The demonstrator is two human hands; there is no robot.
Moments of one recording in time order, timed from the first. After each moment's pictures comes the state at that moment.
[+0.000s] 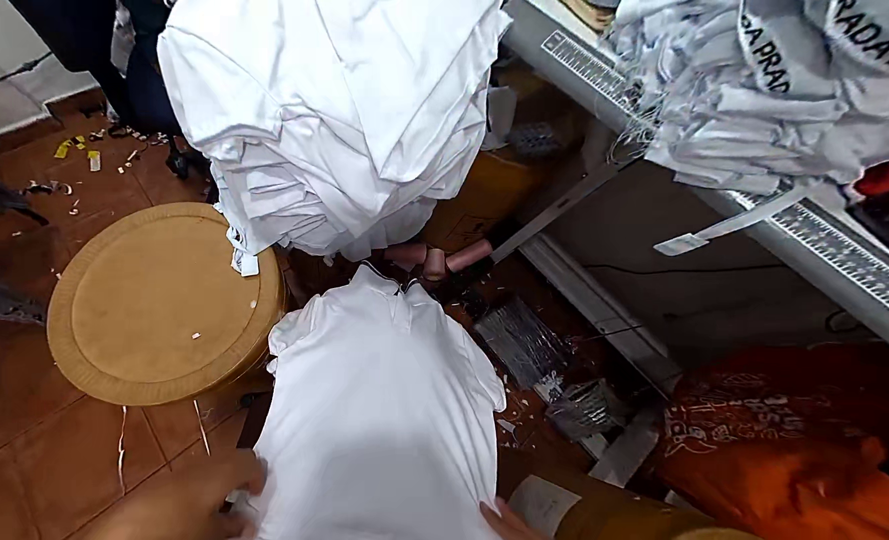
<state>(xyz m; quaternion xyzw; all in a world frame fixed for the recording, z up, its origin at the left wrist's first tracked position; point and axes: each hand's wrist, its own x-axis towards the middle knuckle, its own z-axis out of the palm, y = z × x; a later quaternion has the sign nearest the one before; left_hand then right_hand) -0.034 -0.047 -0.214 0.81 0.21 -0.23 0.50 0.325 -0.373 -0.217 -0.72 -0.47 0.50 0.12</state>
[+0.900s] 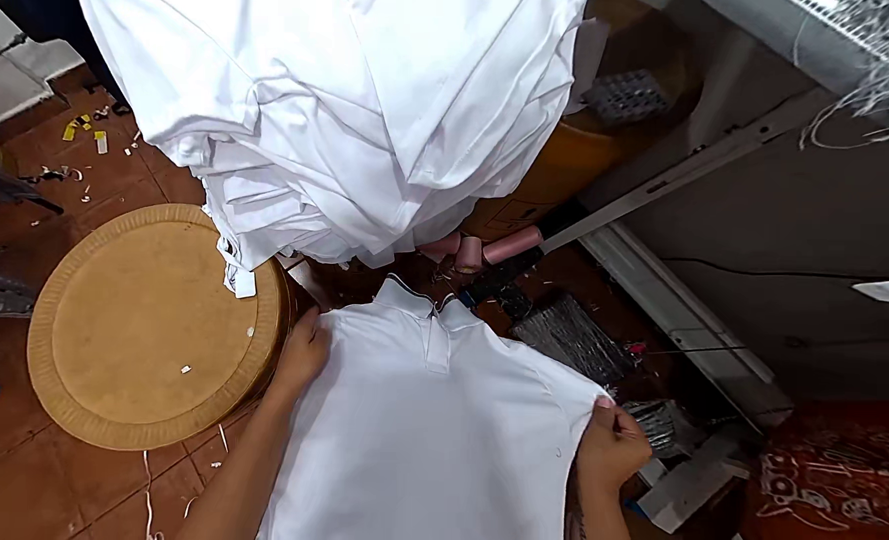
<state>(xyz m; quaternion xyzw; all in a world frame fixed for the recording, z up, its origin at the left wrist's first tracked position) 0.137 0.066 -0.347 0.67 0.56 0.07 0.49 0.454 -0.224 -0.374 -0.92 -0.10 -0.01 0.38</state>
